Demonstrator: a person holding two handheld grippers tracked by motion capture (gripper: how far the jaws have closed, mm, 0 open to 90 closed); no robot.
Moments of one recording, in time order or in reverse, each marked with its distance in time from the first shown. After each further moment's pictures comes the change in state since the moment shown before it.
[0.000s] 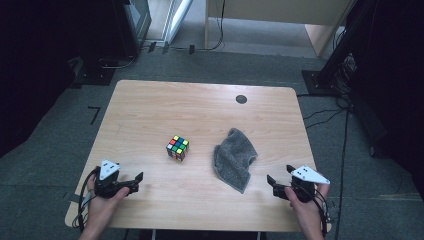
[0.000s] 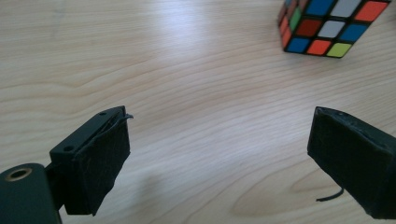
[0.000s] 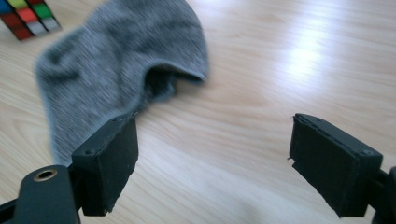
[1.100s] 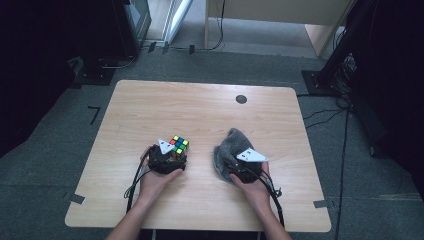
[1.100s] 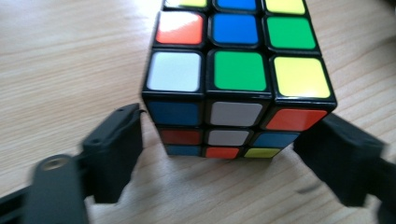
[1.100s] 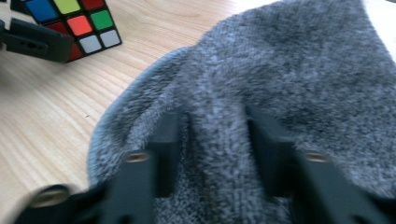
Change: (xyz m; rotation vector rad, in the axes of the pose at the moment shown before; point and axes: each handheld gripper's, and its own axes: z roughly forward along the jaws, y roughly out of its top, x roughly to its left) left arm -0.103 0.057 0.110 0.064 -0.038 0.099; right arm 0.089 0.038 0.117 0.017 0.167 -0.084
